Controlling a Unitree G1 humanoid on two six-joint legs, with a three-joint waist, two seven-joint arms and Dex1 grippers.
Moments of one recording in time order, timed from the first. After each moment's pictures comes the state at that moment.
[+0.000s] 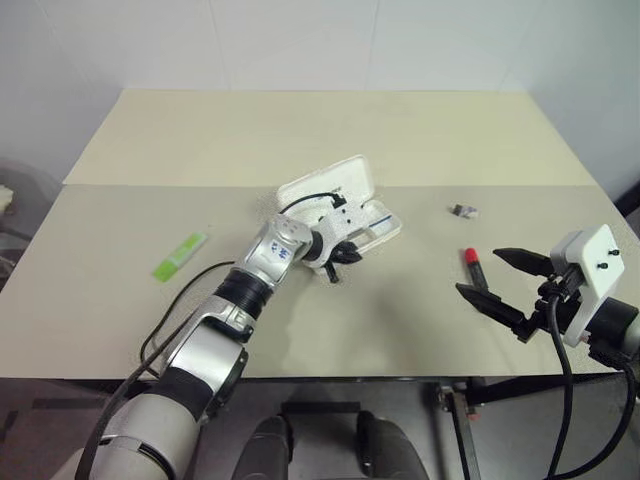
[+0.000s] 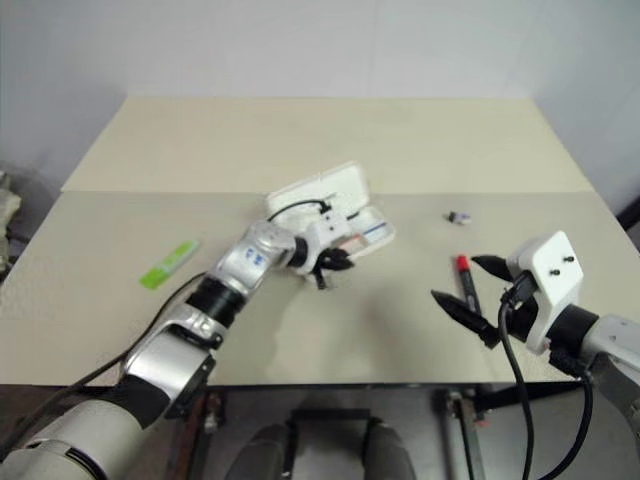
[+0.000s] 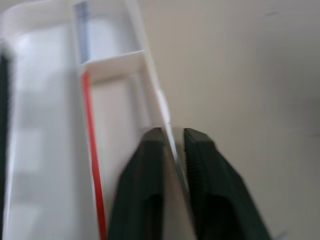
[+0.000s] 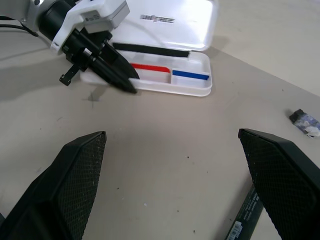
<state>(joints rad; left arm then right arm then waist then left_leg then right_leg) -1.01 0.18 -0.33 0.67 0.11 0.44 -0.77 0.09 -0.86 -0.56 -0.72 0.78 0.85 0.61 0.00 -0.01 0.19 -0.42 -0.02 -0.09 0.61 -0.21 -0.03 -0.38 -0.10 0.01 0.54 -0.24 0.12</state>
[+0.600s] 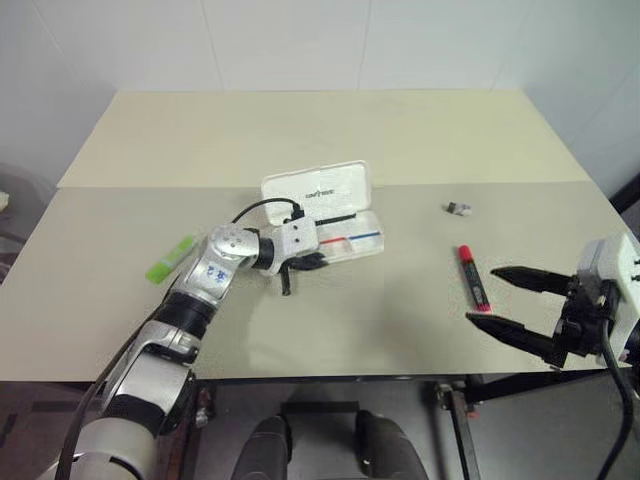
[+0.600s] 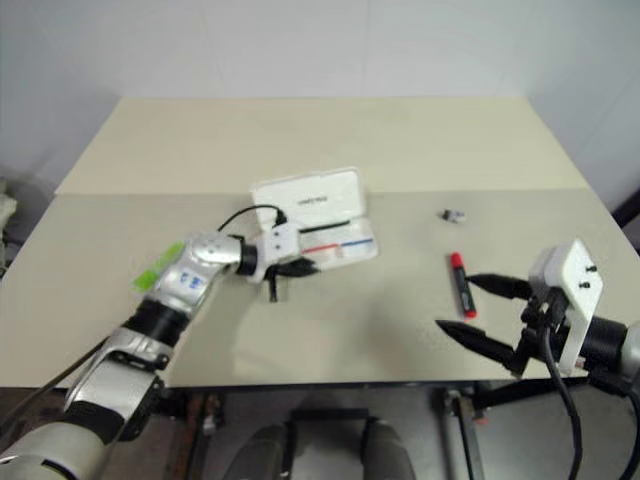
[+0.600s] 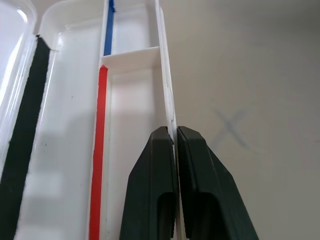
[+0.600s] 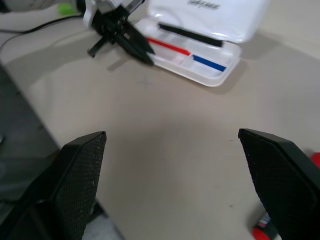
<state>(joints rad) -0.79 0.41 -0.29 0.44 0.04 0.02 -1.00 0.21 -0.98 -0.68 -0.68 0.90 0.81 0.90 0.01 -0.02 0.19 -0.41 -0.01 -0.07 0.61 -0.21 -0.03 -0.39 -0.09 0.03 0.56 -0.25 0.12</state>
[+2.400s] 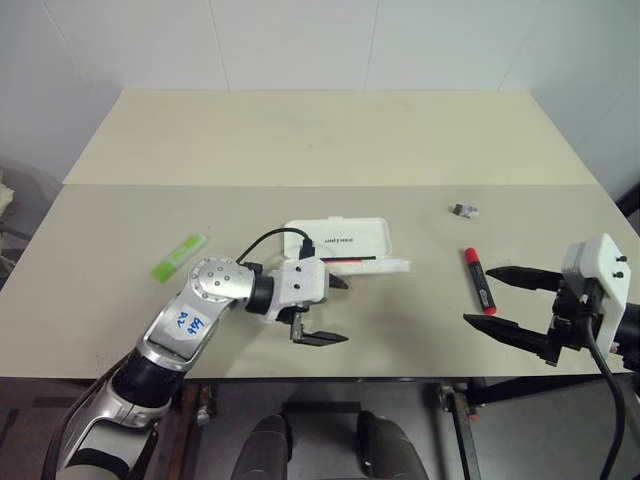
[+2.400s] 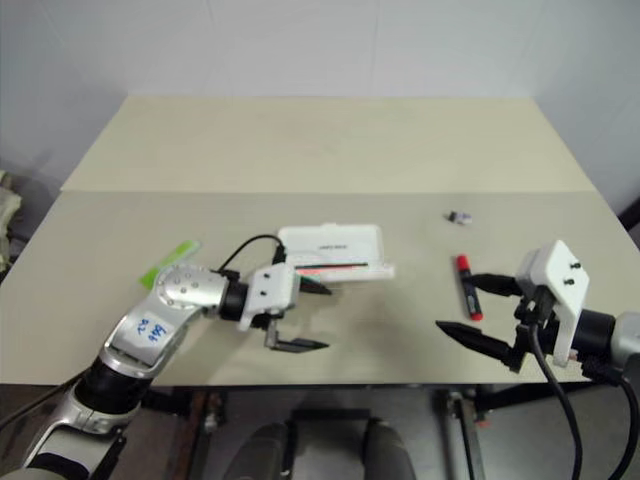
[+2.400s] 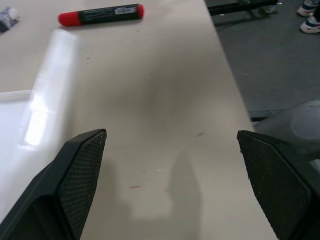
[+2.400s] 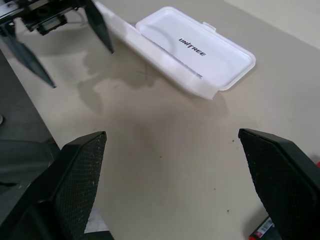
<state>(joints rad) -0.51 0.55 -0.31 -0.34 -0.15 0.52 -1.07 0.14 -1.00 -0.59 -0.61 0.81 0.78 0.91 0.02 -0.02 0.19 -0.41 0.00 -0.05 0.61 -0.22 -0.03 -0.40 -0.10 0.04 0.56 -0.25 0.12</state>
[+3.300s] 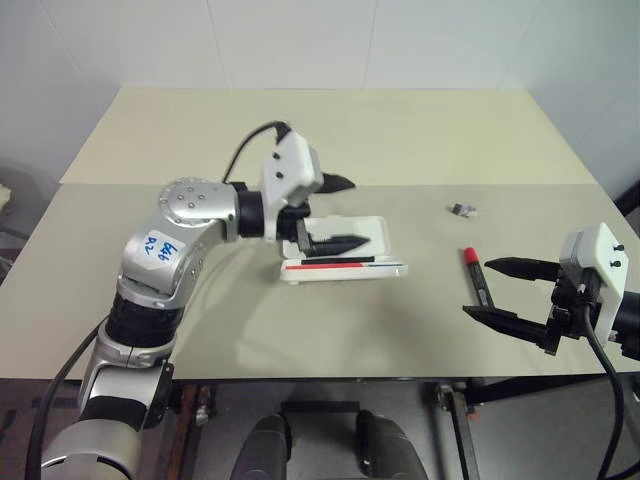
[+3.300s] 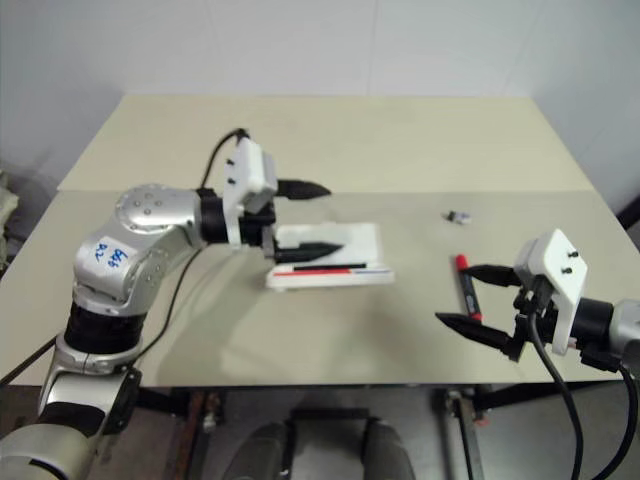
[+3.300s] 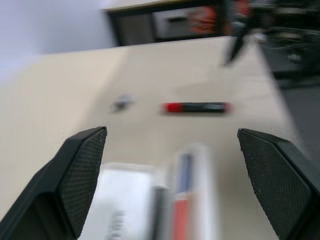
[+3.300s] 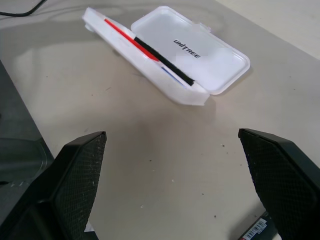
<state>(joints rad) -0.82 0.50 -0.12 -0.13 -0.31 0.58 -0.88 0.05 -1.01 -0.55 -0.57 0.77 0.78 0.91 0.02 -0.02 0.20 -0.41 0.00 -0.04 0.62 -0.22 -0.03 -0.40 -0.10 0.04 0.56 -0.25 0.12</state>
